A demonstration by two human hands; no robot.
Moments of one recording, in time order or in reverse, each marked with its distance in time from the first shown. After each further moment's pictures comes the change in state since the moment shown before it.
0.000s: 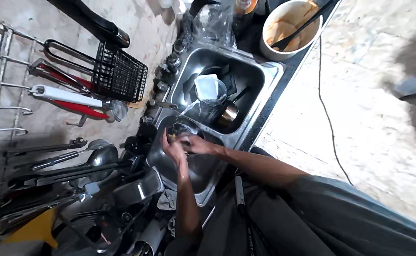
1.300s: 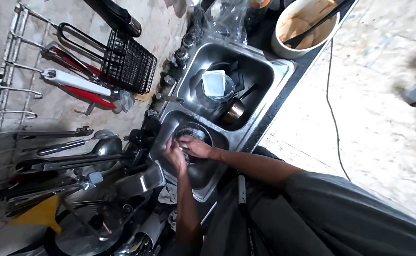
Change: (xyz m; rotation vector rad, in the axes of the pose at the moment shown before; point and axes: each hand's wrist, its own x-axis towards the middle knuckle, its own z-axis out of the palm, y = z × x) left_hand -0.023 -0.015 -0.040 -0.085 0.000 -0.179; right_hand -0.008 -0.001 0.034 -0.430 -0.122 -0.203
